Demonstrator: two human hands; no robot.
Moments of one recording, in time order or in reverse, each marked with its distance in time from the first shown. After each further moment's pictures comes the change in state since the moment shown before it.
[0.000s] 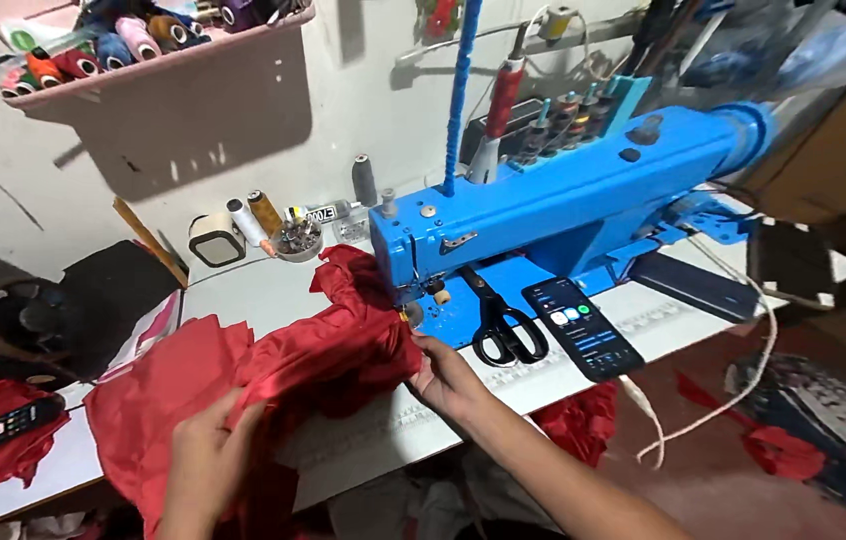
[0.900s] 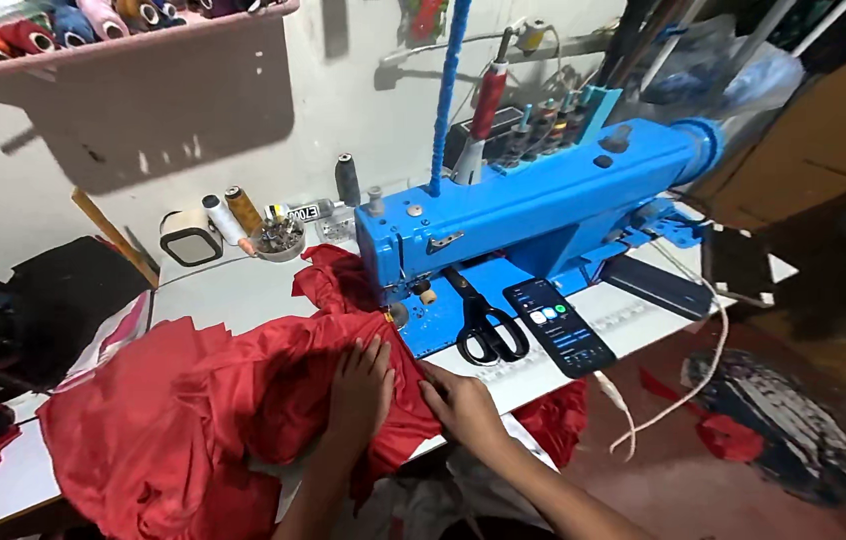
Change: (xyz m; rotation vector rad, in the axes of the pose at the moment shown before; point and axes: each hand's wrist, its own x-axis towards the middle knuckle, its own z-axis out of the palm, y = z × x) left_hand 0.016 0.054 0.175 0.080 -0.281 0.311; right_hand -0.039 -0.001 -0.061 -1.801 0.085 -0.680
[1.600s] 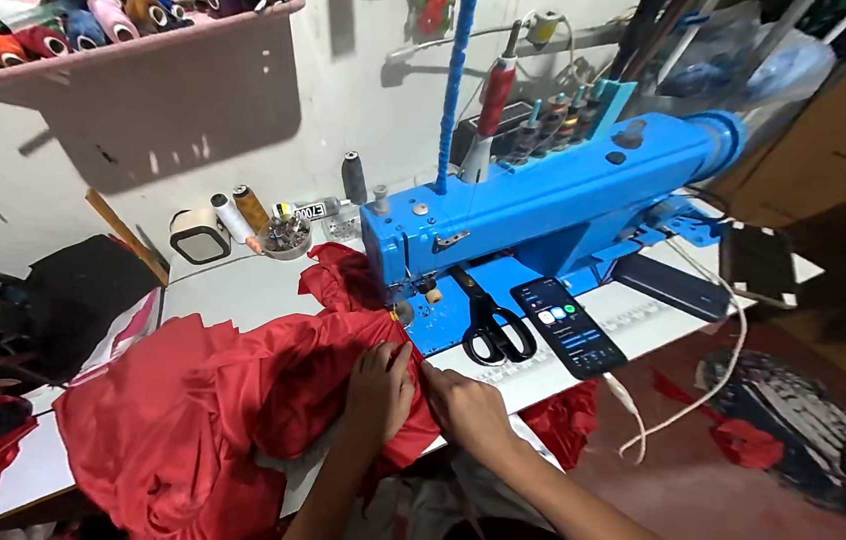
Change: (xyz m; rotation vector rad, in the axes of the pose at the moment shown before) left_hand 0.004 0.013 0.004 -0.059 0.072 0.044; right_hand -0.003 0.003 0.012 -0.363 0.219 -0.252
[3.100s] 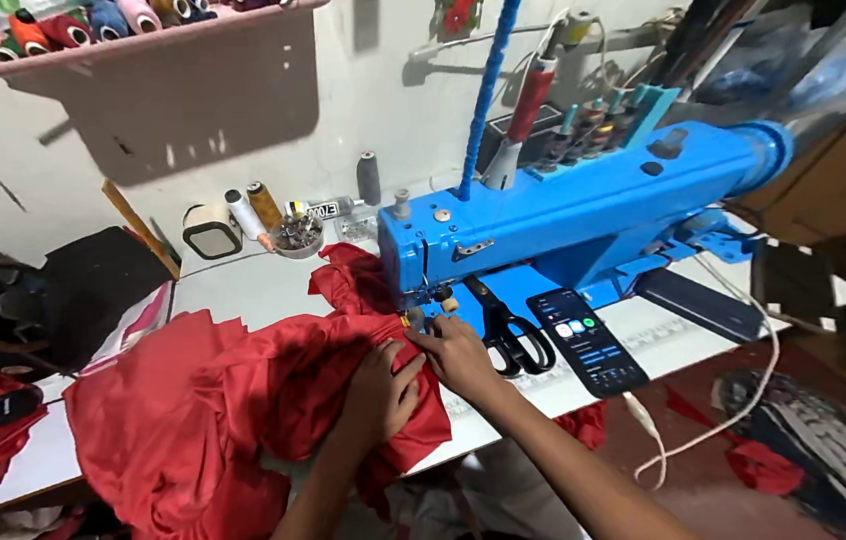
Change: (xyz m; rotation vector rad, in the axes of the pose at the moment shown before) left_hand 0.002 -0.029 0.003 -0.035 -0.004 0.176; right_hand 0.078 0.042 0.032 0.102 -0.054 -0.193
